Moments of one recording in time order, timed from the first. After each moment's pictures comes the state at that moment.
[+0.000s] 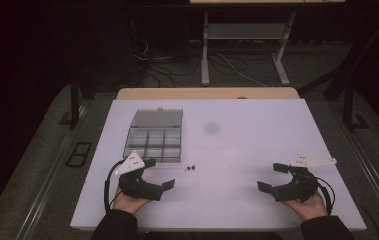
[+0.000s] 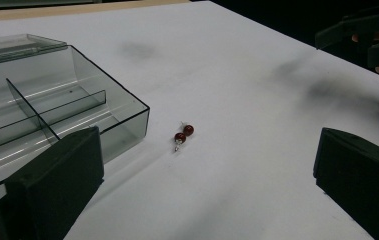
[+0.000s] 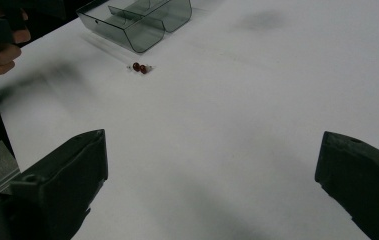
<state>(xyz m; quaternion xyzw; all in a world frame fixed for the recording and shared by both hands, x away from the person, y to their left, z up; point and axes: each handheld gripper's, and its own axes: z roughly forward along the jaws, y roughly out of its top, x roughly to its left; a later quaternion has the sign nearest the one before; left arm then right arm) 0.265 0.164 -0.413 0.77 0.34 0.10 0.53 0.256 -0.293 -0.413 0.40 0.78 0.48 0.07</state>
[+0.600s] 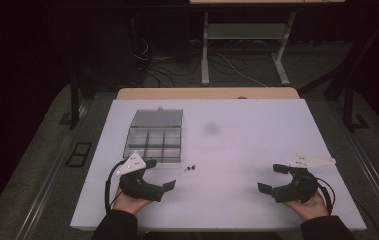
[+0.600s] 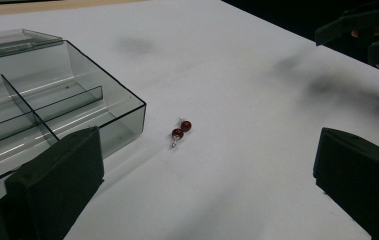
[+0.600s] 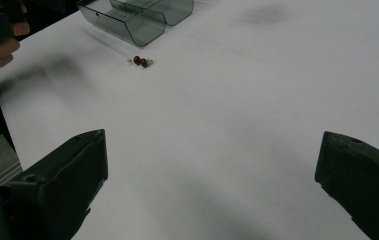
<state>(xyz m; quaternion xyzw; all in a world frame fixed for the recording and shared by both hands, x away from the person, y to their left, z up) 0.263 0.162 -0.412 0.78 0.34 0.10 0.52 0.256 -0.293 -0.414 0.40 0.78 0.47 0.07</state>
